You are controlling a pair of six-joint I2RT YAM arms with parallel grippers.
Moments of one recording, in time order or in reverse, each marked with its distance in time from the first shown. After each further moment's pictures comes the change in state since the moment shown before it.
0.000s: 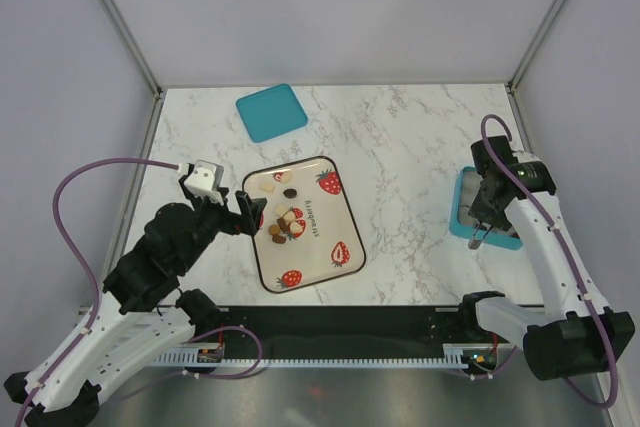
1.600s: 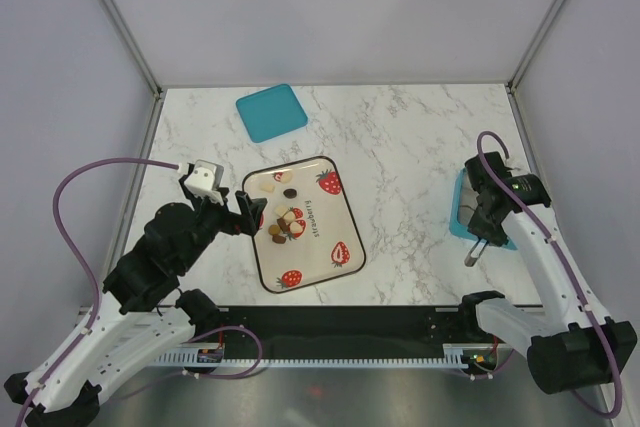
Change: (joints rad) left arm 0.005 0.000 0.000 0.000 0.009 0.000; right arm 0.048 -0.064 -0.060 -0.048 -0.013 0.074
